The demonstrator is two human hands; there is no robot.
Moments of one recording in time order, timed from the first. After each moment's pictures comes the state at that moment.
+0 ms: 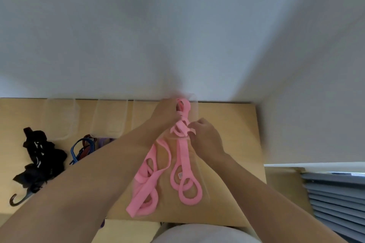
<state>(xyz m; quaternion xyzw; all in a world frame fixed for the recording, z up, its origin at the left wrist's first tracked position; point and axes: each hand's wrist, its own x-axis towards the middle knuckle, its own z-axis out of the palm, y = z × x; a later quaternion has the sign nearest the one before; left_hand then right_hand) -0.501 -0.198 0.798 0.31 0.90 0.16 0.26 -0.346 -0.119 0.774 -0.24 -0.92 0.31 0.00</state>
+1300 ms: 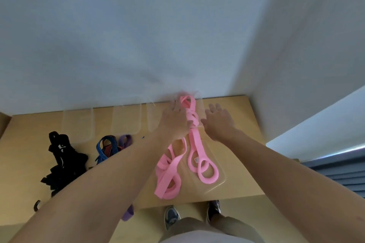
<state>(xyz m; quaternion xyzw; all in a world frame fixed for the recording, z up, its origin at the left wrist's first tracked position) -0.456 -0.269 0.810 0.47 0.87 0.00 0.16 -0.332 -0.150 0.822 -0.26 -0.95 0.05 -0.16</state>
